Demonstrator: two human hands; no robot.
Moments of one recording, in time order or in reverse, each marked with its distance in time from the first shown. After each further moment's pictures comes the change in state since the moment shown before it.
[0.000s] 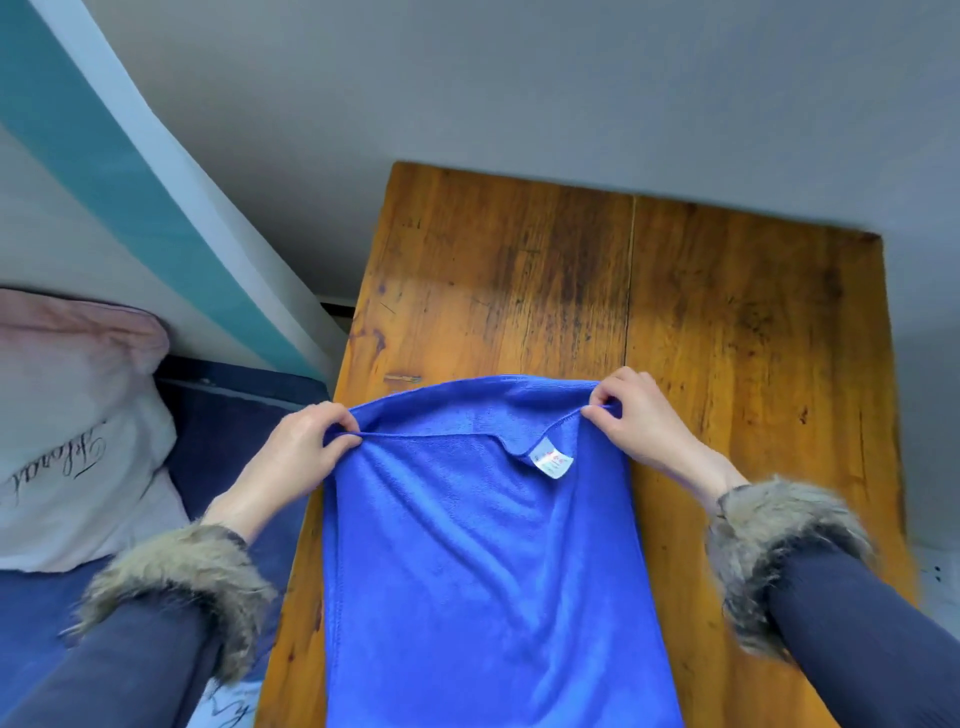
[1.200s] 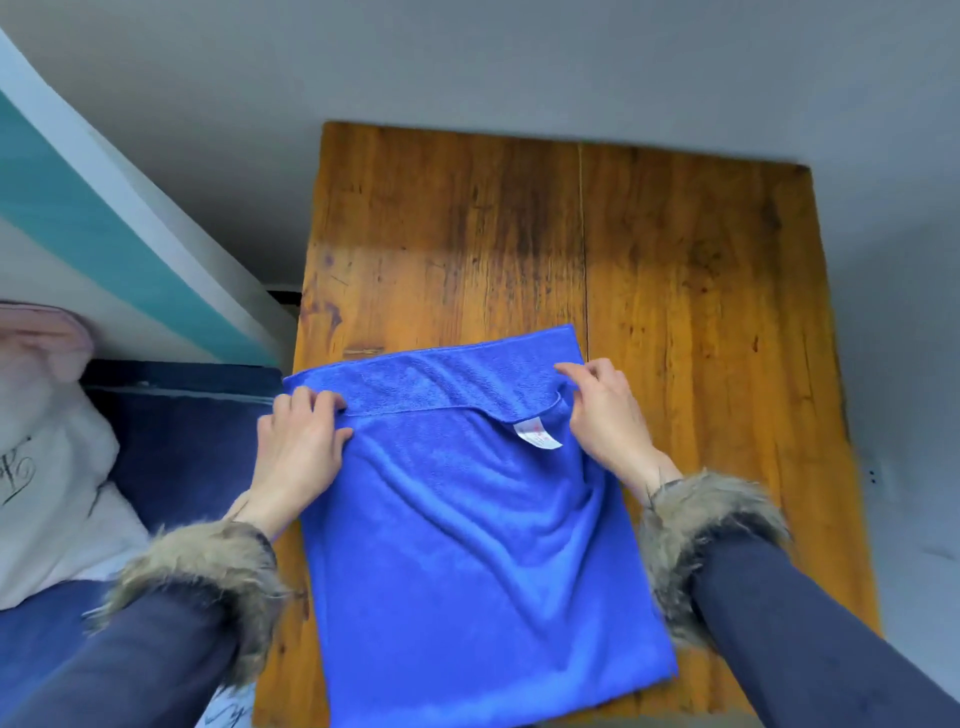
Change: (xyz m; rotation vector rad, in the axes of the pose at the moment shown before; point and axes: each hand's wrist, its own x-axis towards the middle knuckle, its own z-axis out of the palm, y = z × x) left_hand -0.001 0.003 0.047 0.409 0.048 -0.031; right_hand -0.040 -0.009 0.045 -0.062 0.143 0.248
